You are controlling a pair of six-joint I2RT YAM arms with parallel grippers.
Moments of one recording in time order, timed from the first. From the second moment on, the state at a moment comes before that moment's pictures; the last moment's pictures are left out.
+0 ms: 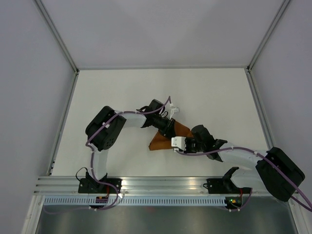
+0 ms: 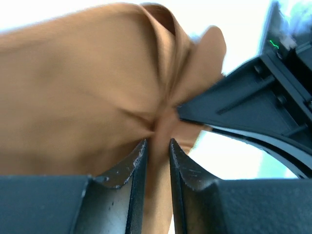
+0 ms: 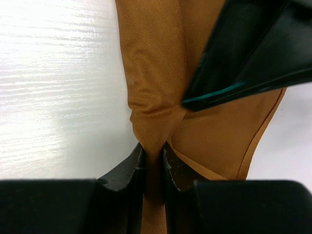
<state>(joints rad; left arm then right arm) -0.68 2.06 1.15 -0.03 0.91 -0.17 0.71 1.22 0.37 0.06 -0.30 -0.84</state>
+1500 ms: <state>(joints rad) -1.04 1.21 0.47 0.51 -0.42 0.01 0.41 1.62 0.82 -0.46 -0.71 -0.86</state>
